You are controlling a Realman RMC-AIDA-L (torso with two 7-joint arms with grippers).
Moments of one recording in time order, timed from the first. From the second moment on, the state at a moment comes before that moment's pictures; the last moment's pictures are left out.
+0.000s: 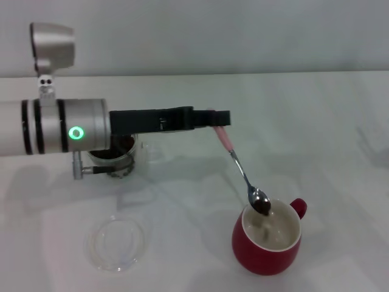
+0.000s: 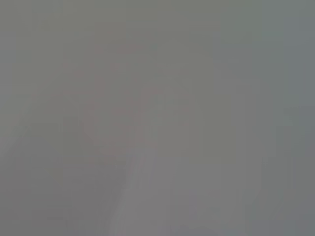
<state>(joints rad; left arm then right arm) -0.83 -2.04 1.14 0.38 1.55 1.38 -2.02 0.30 2.01 -1.22 -0.08 -0.28 -1.69 0.08</state>
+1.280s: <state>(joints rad) -0.87 -2.07 1.19 0.59 1.69 1.34 -2.06 0.28 2.01 -1.22 -0.07 -0.28 -1.74 0.08</state>
